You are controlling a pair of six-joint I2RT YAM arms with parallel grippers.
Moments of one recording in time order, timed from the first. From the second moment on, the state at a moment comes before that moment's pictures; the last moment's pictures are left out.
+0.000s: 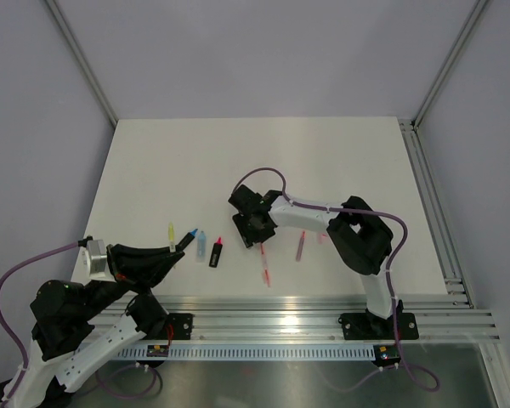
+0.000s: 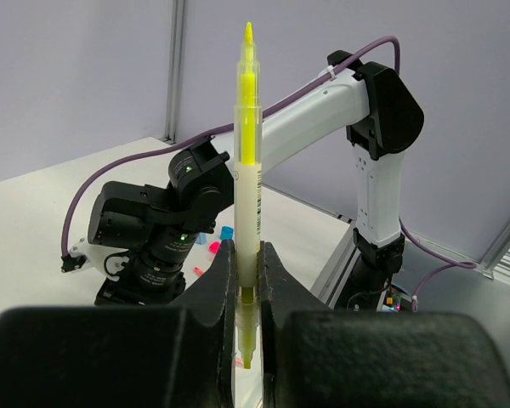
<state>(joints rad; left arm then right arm) -0.86 0.01 0.72 -0.41 0.15 -0.26 0.92 2.03 1.44 -0.62 0.05 0.41</state>
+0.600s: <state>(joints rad) -0.86 0.01 0.72 -0.41 0.15 -0.26 0.93 2.05 1.48 -0.68 0.14 0.36</state>
